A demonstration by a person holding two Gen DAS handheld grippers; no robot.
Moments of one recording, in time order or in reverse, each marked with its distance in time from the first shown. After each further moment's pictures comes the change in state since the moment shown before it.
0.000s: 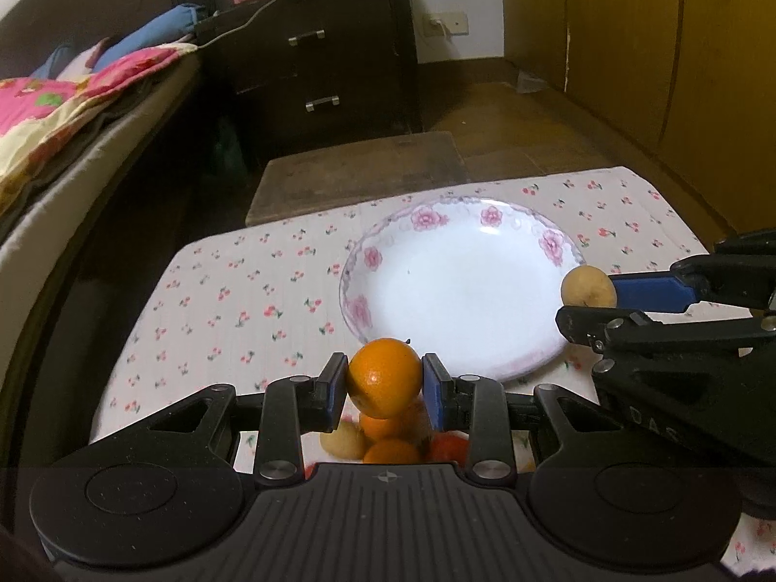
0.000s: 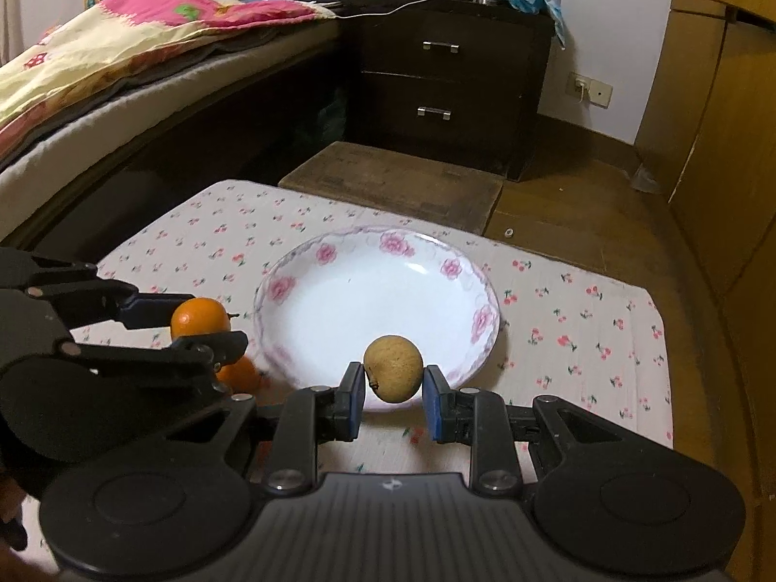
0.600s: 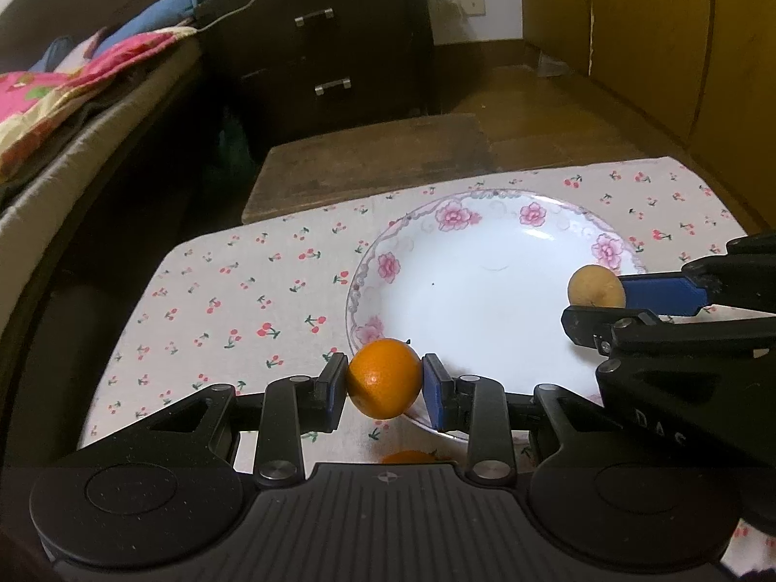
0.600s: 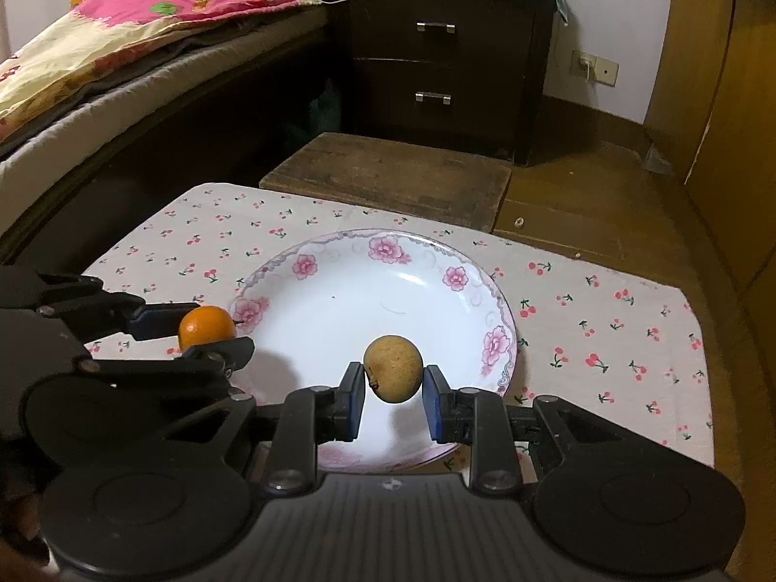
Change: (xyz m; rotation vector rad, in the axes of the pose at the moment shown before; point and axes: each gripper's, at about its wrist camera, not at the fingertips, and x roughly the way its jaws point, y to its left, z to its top) left arm 0.053 0.002 0.015 0.005 0.039 0.042; right arm 0.053 -0.014 0.014 0.044 0.031 0.032
